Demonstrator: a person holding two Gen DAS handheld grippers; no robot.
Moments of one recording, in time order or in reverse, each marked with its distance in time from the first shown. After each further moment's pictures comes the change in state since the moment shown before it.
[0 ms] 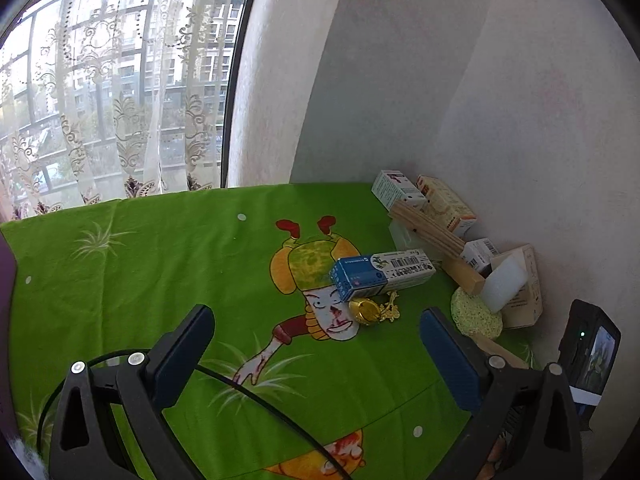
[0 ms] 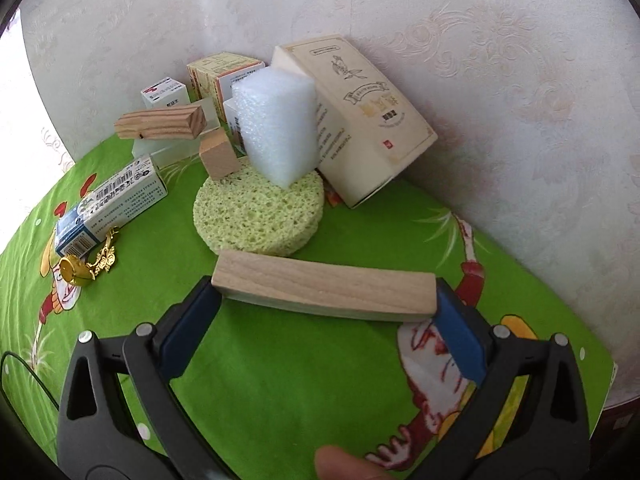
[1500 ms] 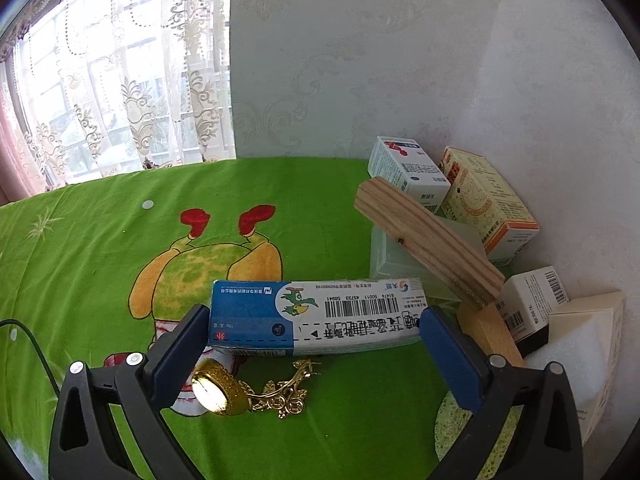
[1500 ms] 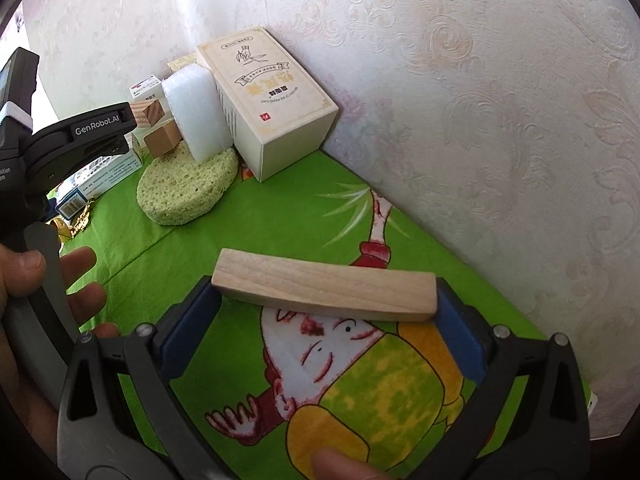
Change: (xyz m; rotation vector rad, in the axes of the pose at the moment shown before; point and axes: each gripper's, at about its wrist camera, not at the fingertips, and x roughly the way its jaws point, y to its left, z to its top) left arm 0.110 -0.101 0.015 -0.067 0.025 0.258; right arm -0.054 -0.099 -0.050 -0.031 0.025 0.079
